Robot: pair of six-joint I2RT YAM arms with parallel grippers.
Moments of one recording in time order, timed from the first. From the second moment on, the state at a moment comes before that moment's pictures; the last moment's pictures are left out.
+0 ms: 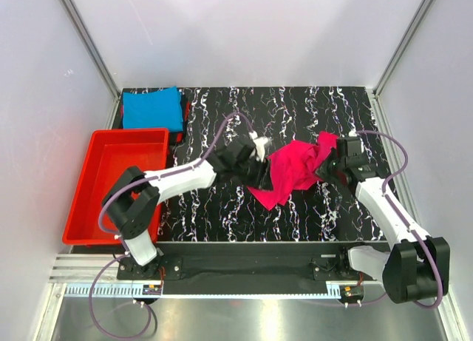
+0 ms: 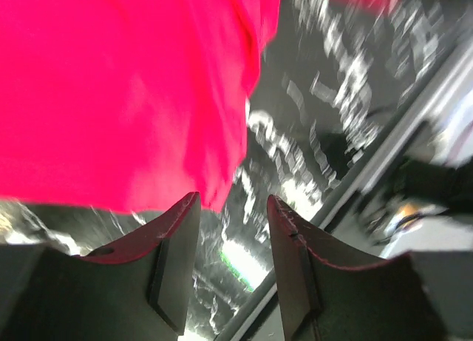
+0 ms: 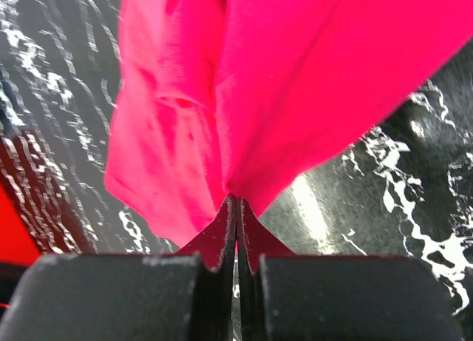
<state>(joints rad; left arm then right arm) -0.81 1.73 1.17 -0.19 0.35 -0.51 0.14 1.14 0.77 -0.48 -0.04 0.75</state>
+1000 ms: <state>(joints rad) -1.13 1.92 1.27 -0.39 -0.19 -0.23 0.14 1.15 0.82 -0.45 -0.07 0.75</state>
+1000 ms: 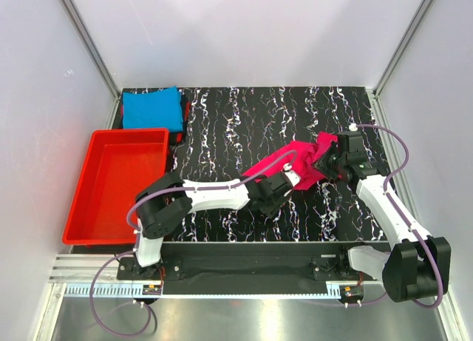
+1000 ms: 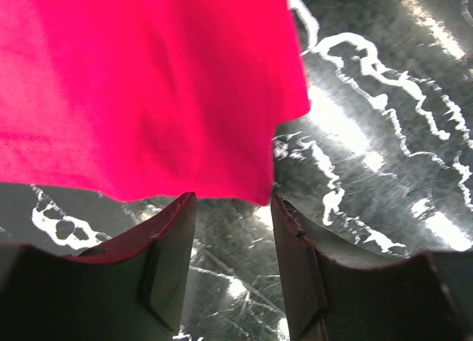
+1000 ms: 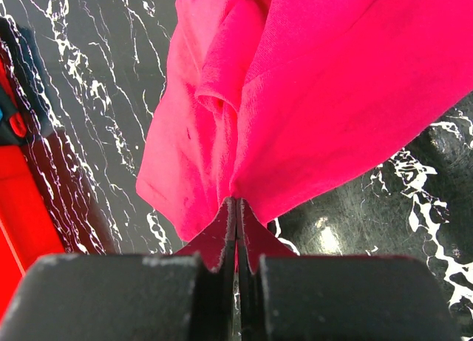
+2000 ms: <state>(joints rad) -0.65 1.31 1.25 -0.66 -0.21 -0.28 0.14 0.88 0.67 -0.69 -0.06 0.79</state>
